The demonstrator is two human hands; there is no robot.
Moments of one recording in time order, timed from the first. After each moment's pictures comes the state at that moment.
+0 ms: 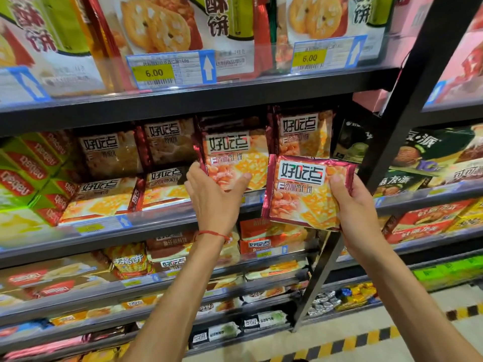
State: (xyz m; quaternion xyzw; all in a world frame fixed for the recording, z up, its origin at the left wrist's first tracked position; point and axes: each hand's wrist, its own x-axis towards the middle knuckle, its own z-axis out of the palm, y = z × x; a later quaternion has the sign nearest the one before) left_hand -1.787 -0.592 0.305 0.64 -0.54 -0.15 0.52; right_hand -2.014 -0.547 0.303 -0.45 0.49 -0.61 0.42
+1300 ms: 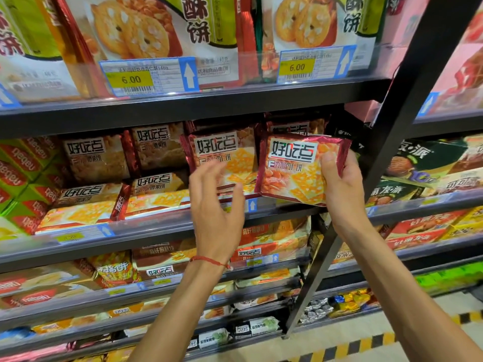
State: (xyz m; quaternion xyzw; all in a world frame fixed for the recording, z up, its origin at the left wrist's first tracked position) left_hand -1.812 -0.572 0.309 0.52 -0.61 -0.08 0.59; right_hand -2.019 -0.591 0.331 -0.49 0.50 -0.63 0.32
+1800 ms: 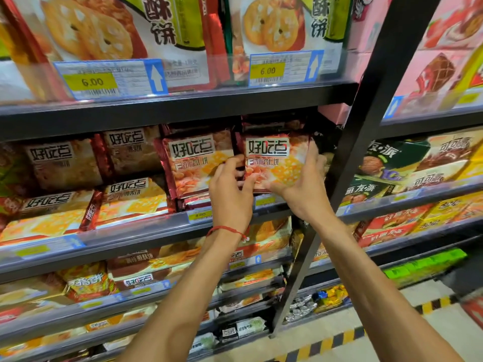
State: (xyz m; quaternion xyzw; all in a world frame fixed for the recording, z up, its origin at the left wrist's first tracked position) left_hand -1.870 -0.623 0.313 0.52 -0.62 -0.20 0.55; right_hand -2.021 -0.616 0.324 -0.59 0.64 -0.46 0.19
